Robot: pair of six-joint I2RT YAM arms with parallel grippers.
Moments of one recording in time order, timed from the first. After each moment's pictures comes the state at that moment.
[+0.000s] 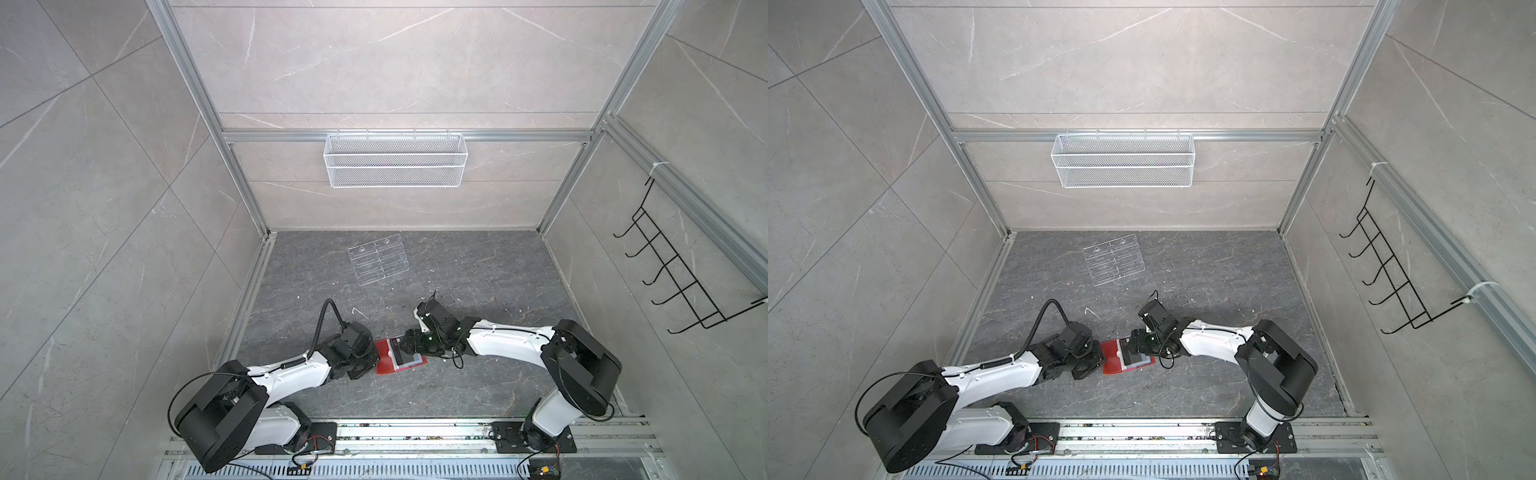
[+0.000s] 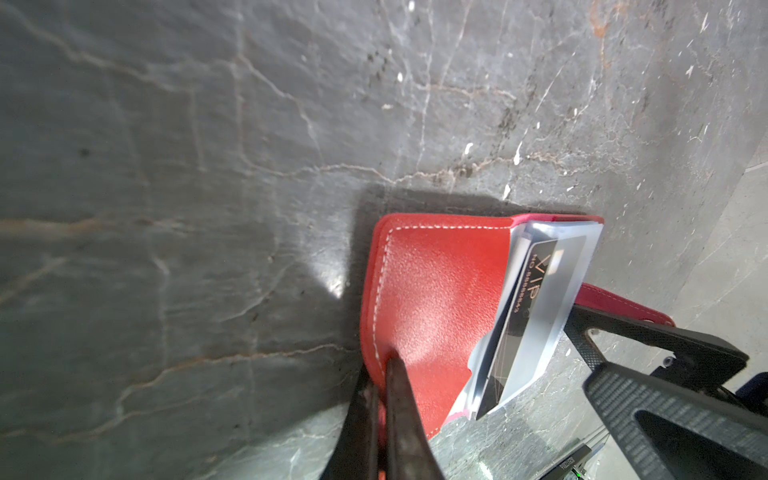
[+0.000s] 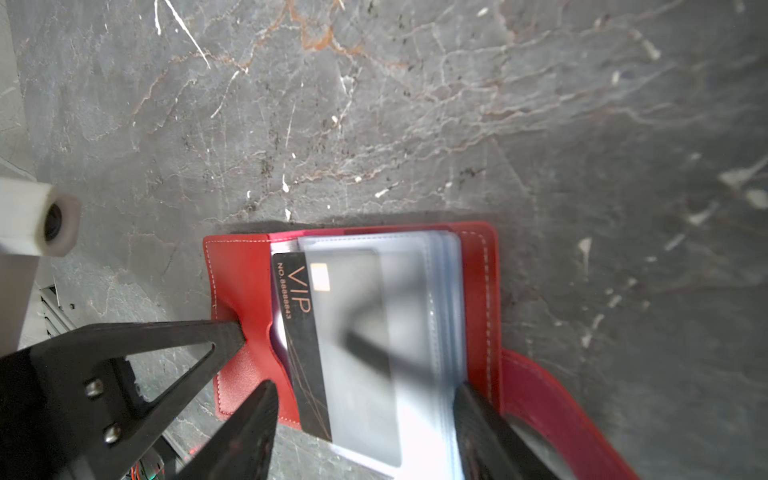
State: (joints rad) left arm -0.74 1.28 0.44 -0.15 0.14 -1.19; right arm 0.82 1.66 0.86 -0.21 -0.21 0.78
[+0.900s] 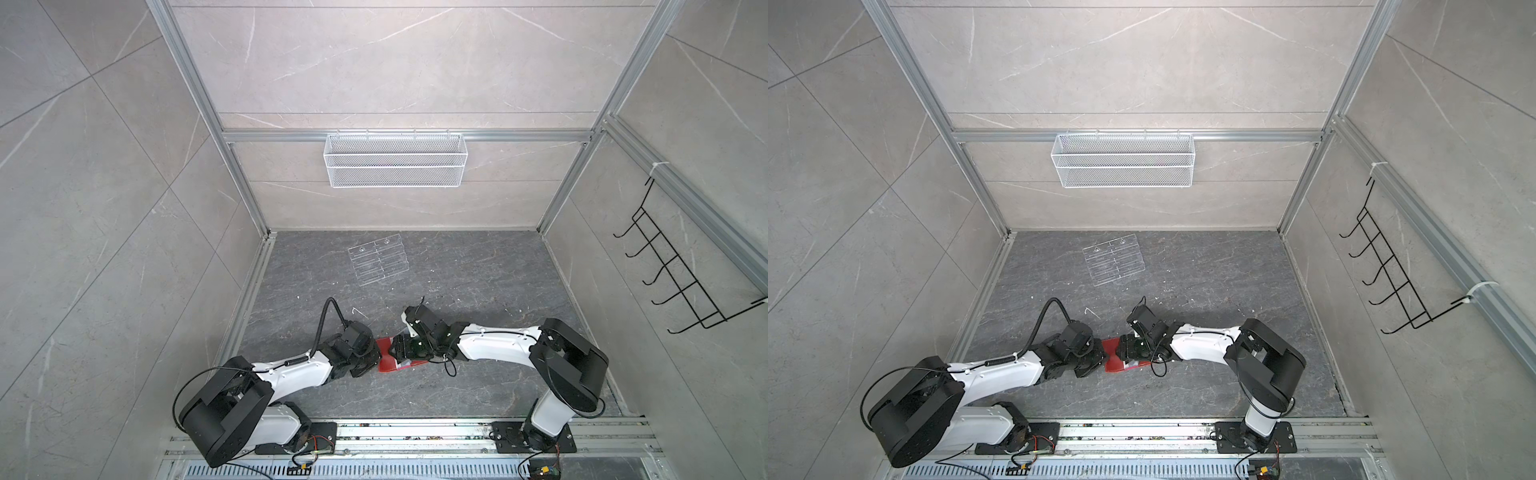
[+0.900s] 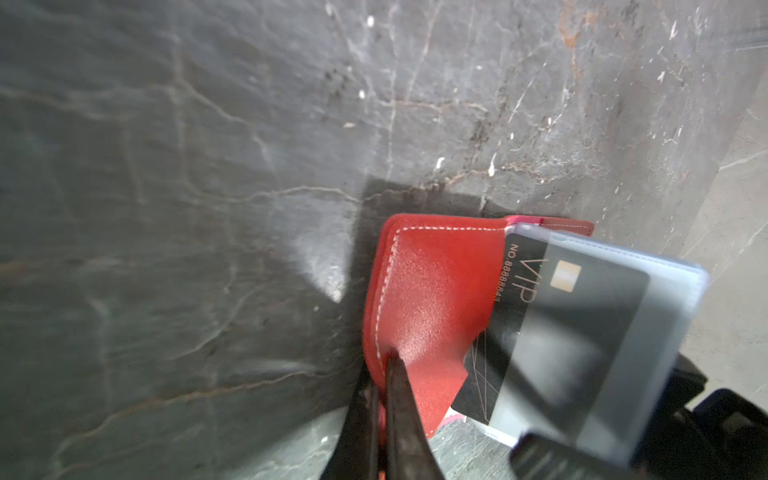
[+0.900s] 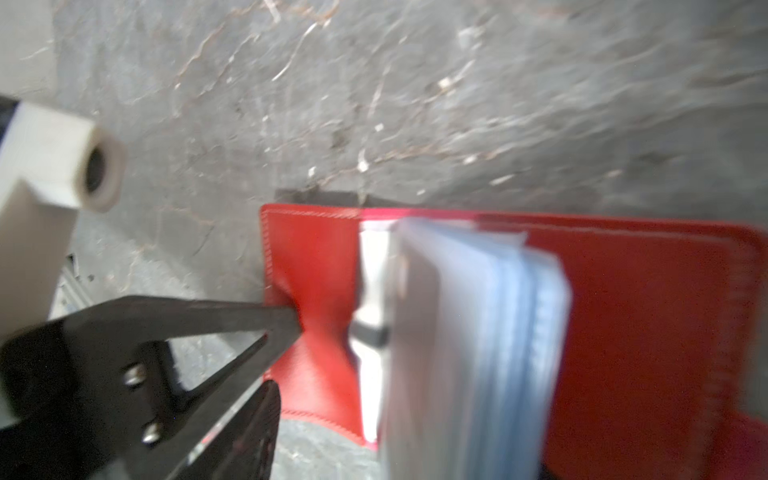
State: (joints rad) left arm -0.74 1.32 0.43 -0.06 0.15 -1.19; right arm 0.91 1.72 0.89 -0.10 -0.24 0.82
